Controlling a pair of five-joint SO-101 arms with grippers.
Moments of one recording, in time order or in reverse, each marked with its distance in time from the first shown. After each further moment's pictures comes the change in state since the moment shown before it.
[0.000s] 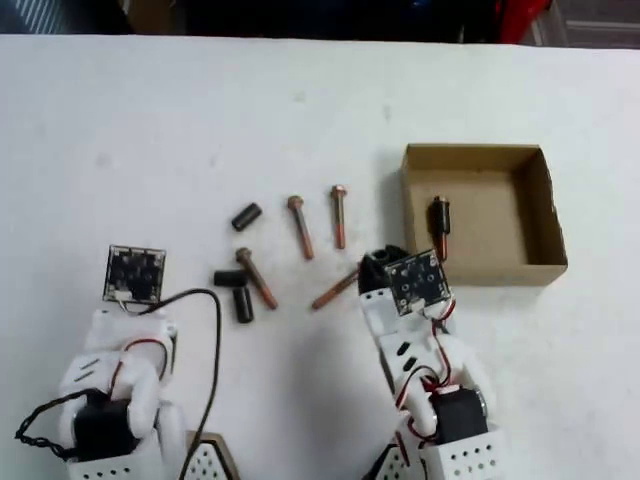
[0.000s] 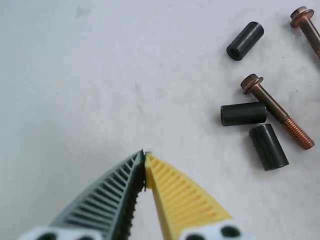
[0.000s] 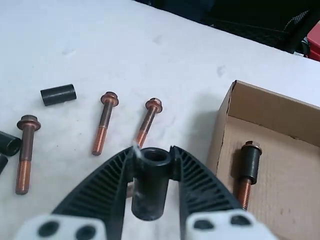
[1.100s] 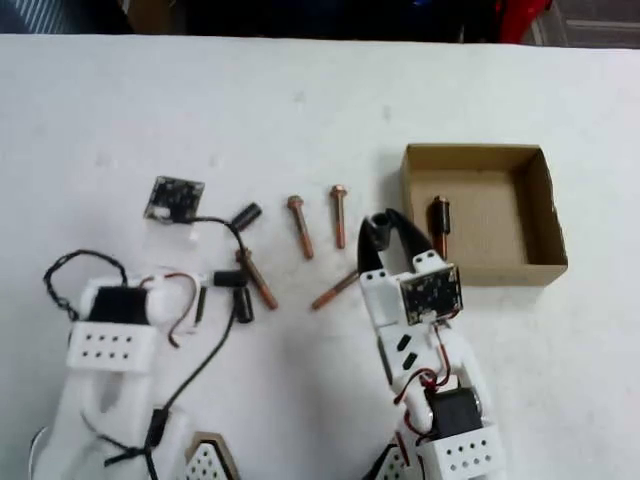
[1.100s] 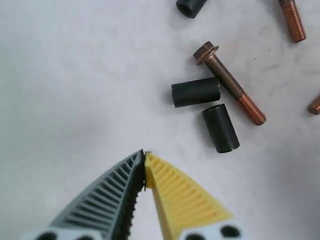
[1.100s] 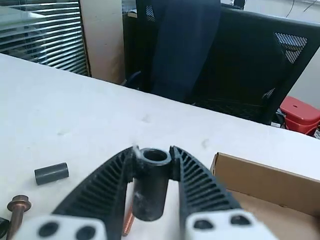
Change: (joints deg) left arm 12.5 56.3 -22.2 -9.8 8.8; right arm 0.0 0.1 5.9 -23.0 -1.6
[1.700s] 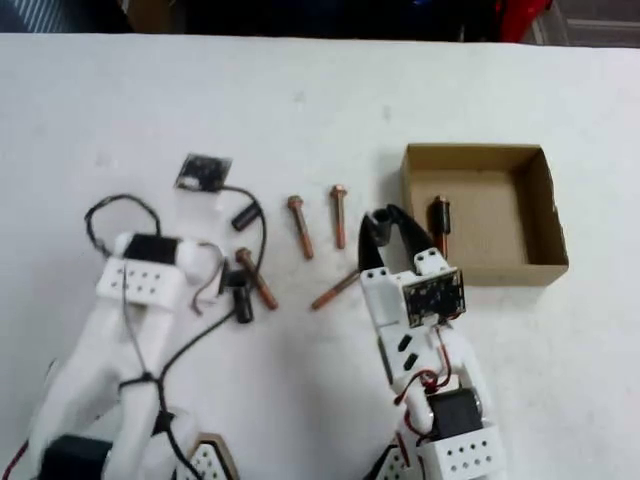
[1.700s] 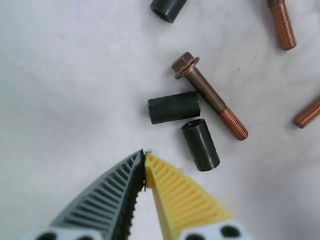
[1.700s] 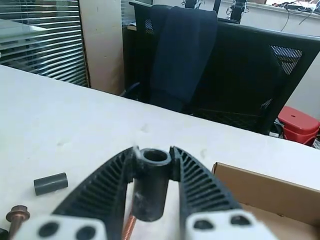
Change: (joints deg) left arm 5.7 22.9 -13.8 -1.2 7.1; right arm 0.0 0.0 0.0 -2.4 0.0
